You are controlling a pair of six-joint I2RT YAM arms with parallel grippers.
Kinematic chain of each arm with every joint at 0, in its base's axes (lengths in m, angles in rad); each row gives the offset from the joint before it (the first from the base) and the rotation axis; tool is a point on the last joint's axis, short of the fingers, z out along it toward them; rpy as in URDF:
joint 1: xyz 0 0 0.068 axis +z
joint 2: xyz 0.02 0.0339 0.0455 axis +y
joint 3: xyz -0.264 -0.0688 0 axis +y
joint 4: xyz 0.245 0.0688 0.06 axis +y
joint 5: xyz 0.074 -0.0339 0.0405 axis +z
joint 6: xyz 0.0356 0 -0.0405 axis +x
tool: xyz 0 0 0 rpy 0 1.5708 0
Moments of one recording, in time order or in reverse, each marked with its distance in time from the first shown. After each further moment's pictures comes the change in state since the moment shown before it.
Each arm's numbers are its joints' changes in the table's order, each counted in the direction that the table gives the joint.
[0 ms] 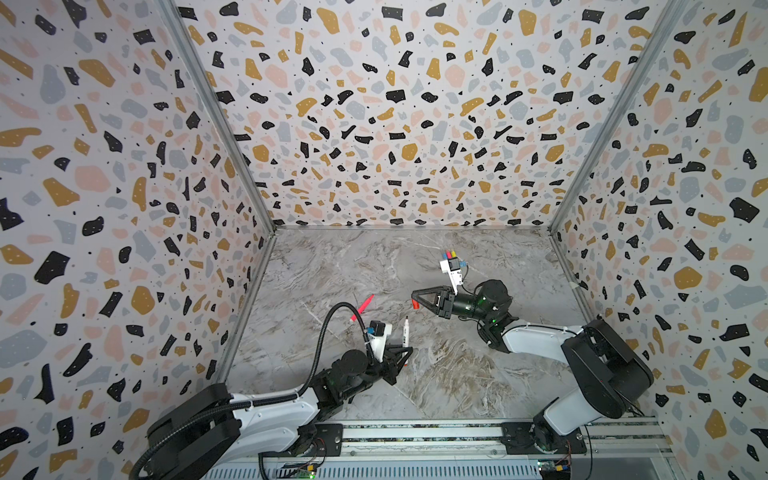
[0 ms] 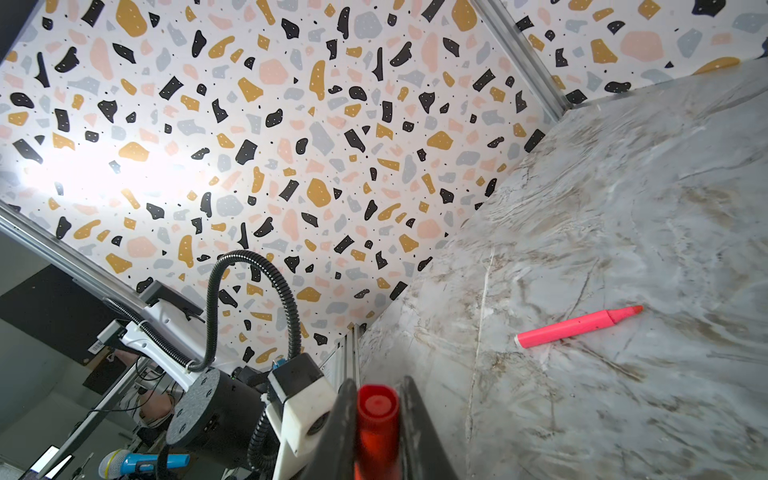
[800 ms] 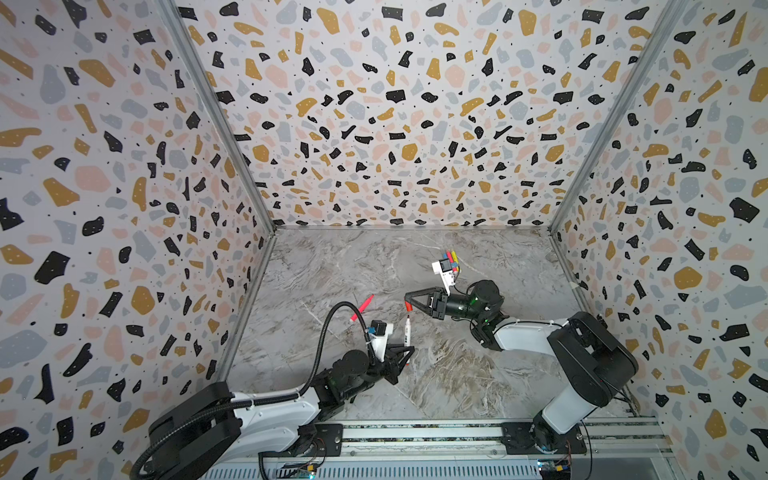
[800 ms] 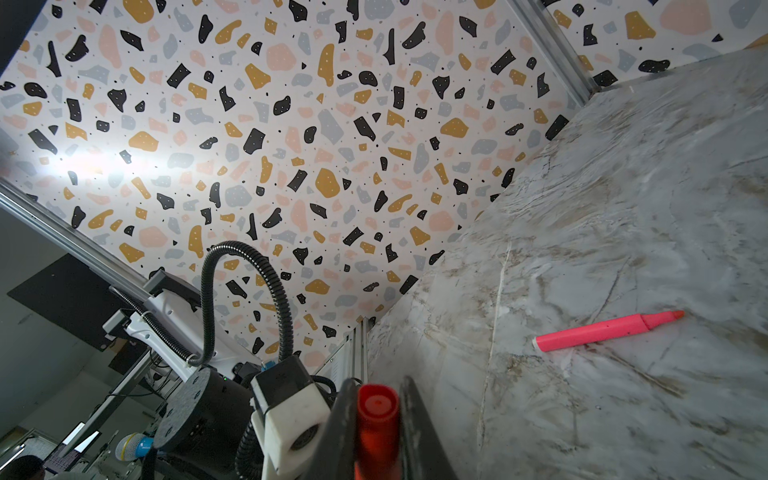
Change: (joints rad) left arm -0.014 0.004 -0.011 -0.007 0.016 0.000; right arm 0.032 0.088 -0.047 -0.045 0.008 0.013
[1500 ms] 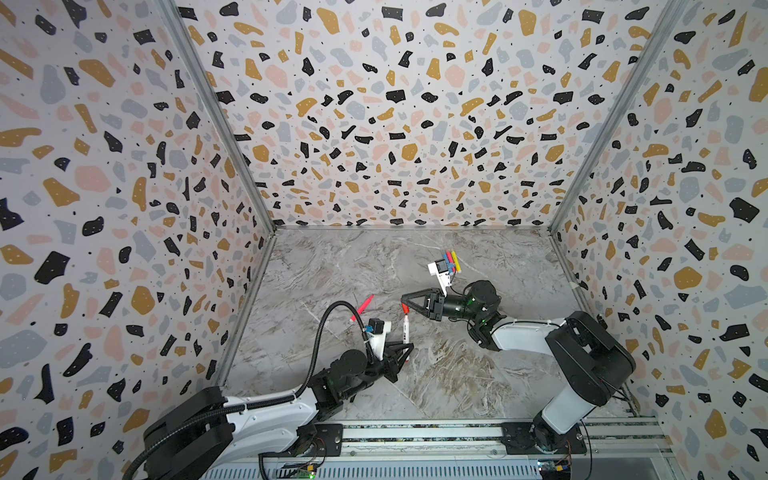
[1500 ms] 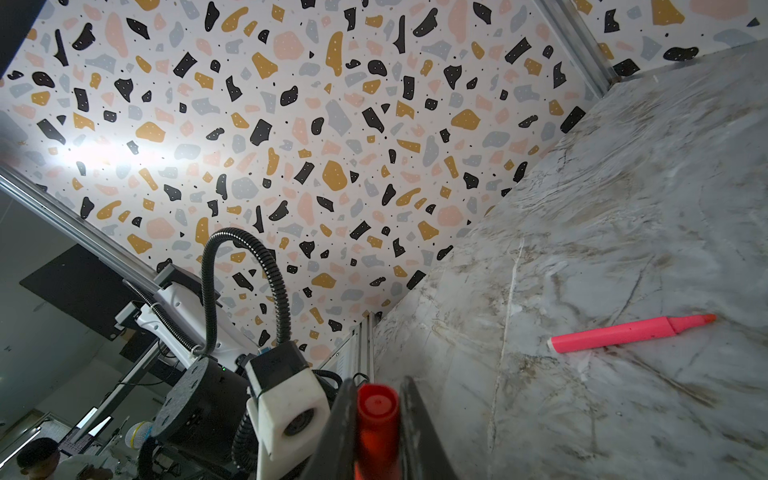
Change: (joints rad) left arm -0.001 -0.040 -0.009 0.023 0.024 0.001; right arm 0.022 0.007 -0.009 0.000 0.005 0.000
